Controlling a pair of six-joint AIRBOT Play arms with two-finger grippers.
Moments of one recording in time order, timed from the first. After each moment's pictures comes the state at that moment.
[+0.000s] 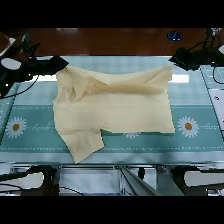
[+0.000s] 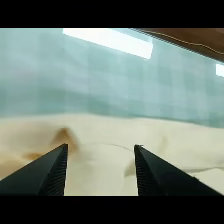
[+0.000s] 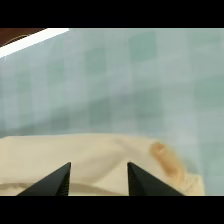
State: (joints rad) left arm 0.06 -1.49 1.25 0.69 -0.71 -1.19; right arm -0.19 -1.62 1.56 -0.94 0.98 1.49
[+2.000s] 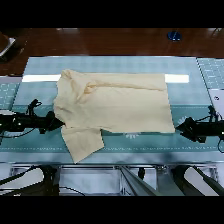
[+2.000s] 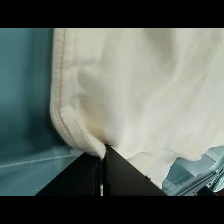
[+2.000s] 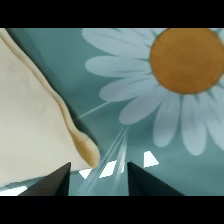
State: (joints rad) left arm 0.44 -1.32 0.55 0.79 -1.13 -1.13; right arm -0.60 -1.04 0.50 -1.07 1.18 1.41
